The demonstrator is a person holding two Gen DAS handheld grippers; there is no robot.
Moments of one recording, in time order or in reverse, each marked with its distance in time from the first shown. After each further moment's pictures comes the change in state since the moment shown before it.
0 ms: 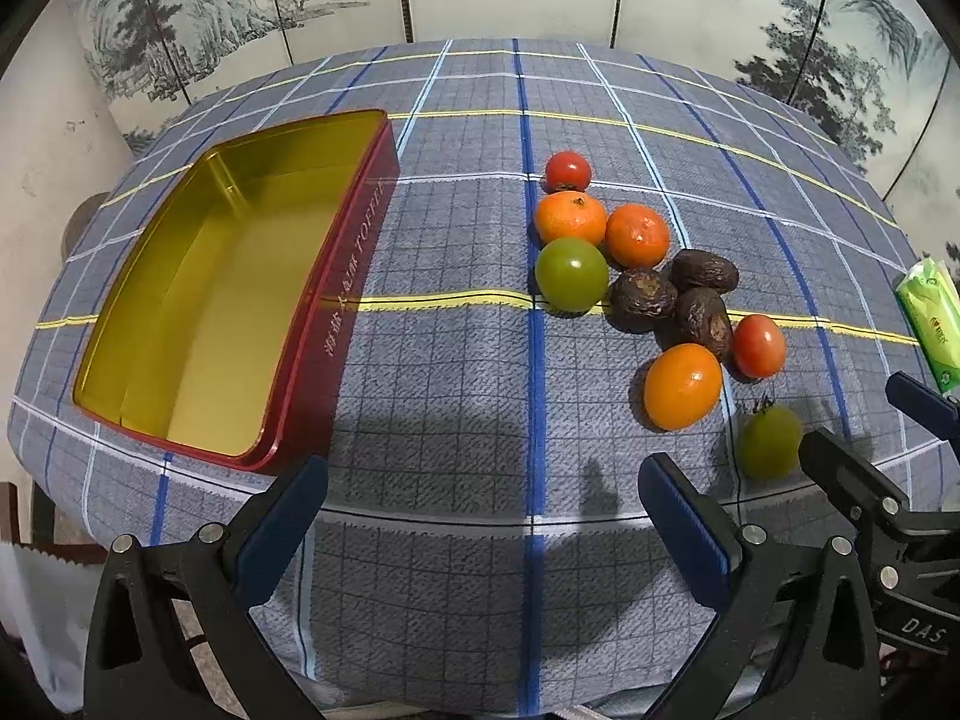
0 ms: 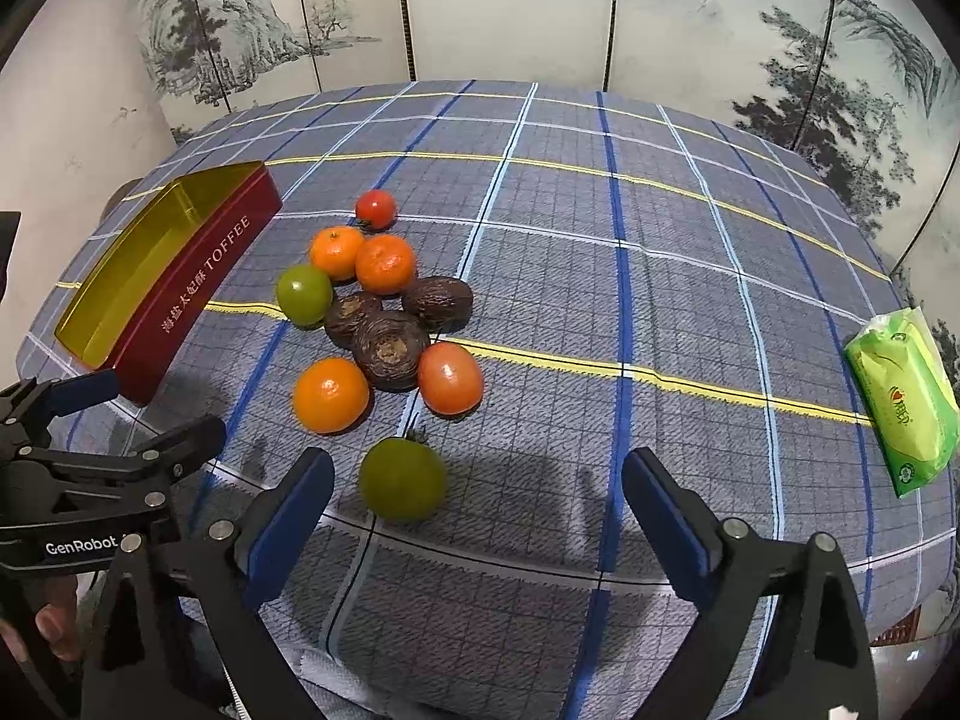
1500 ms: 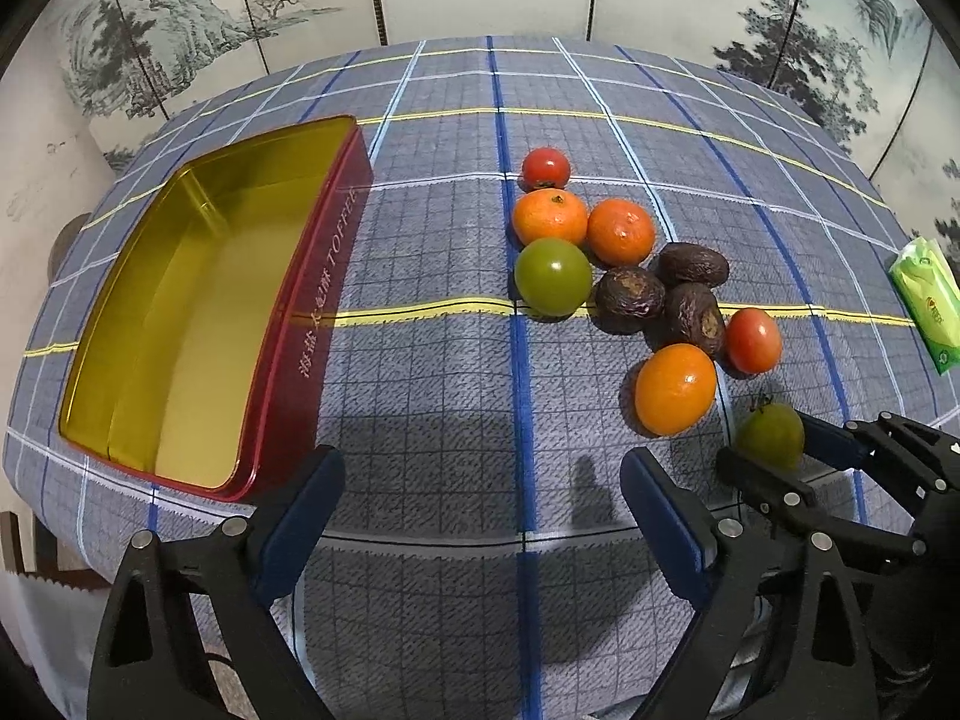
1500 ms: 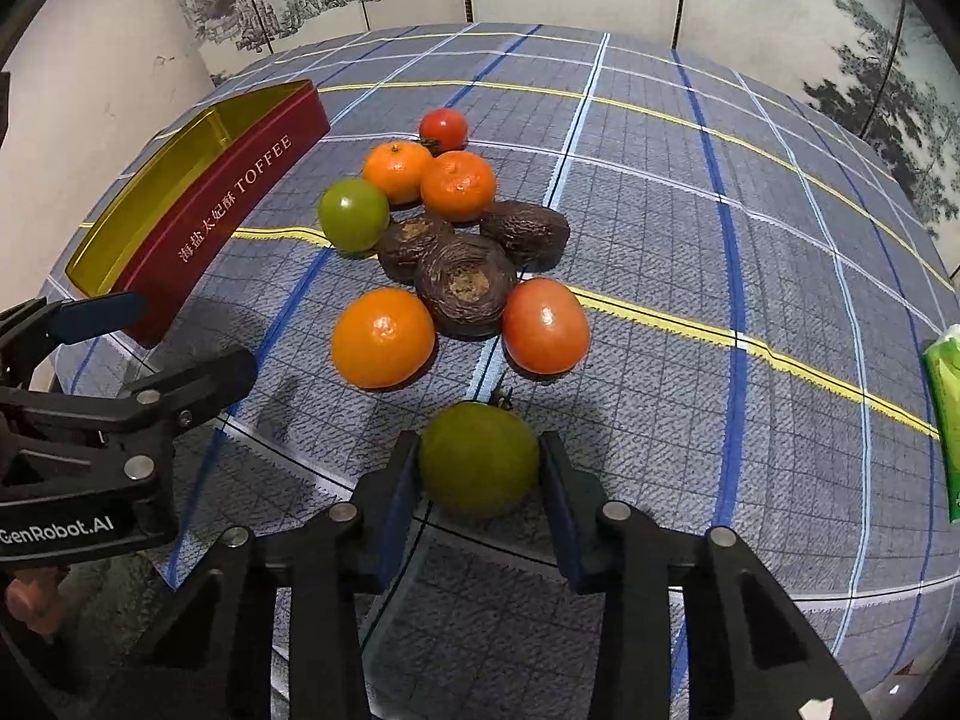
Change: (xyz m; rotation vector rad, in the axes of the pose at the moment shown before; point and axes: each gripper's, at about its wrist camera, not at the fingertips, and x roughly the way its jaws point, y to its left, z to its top) left arm 0.009 -0.006 0.008 0.055 0.006 -0.031; right arm 0.042 0.026 -0.007 -0.080 0.115 0.092
